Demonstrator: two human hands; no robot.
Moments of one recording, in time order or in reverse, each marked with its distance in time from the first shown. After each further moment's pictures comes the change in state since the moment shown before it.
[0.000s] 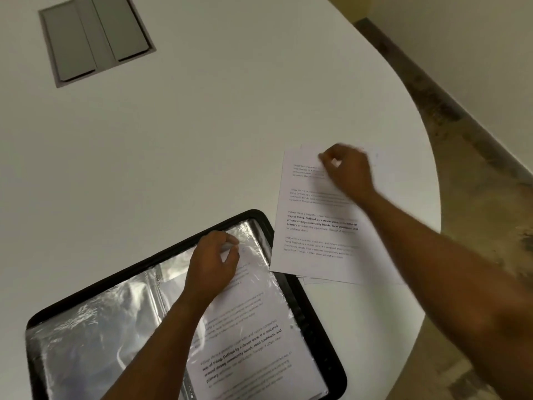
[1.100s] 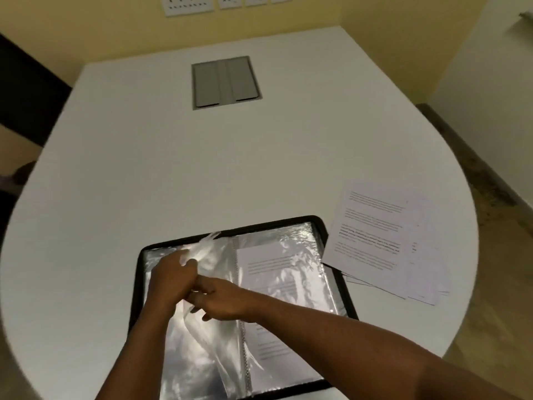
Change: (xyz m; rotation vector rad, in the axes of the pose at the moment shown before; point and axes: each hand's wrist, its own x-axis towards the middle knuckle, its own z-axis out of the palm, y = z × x) left_hand -0.159 -0.027 -0.169 -0.080 0.332 -0.643; right_hand -0.312 -0.278 0.091 0.428 -1.306 -0.187
